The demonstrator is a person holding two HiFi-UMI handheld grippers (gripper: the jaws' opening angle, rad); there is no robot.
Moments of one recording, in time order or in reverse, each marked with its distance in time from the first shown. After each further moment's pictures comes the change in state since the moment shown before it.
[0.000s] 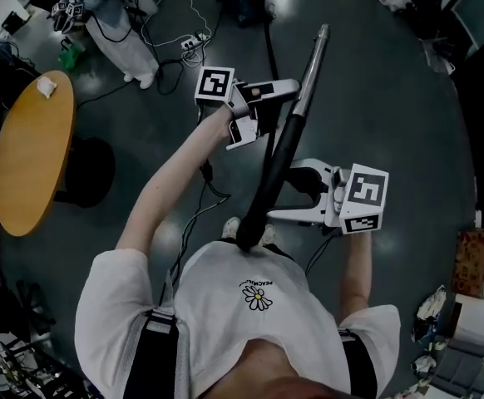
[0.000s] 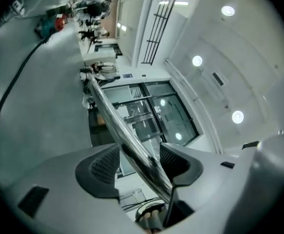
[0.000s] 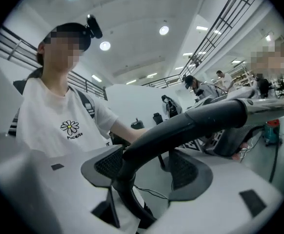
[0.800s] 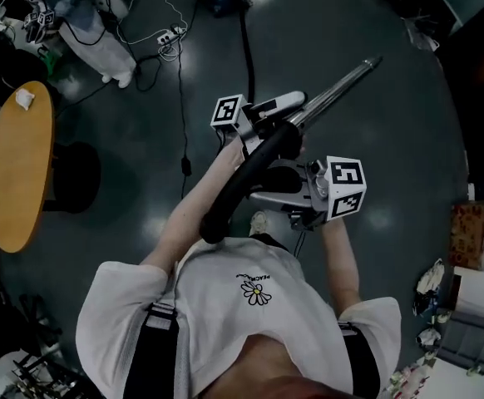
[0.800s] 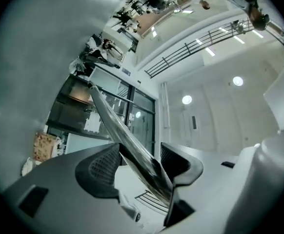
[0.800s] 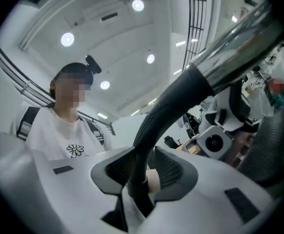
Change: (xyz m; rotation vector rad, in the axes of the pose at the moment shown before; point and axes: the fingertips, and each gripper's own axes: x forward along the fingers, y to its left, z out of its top) left arm 0.048 -0.016 -0.064 -0.519 -0.088 -0.440; right arm 0.001 -0.003 0.015 0.228 -0.367 0.161
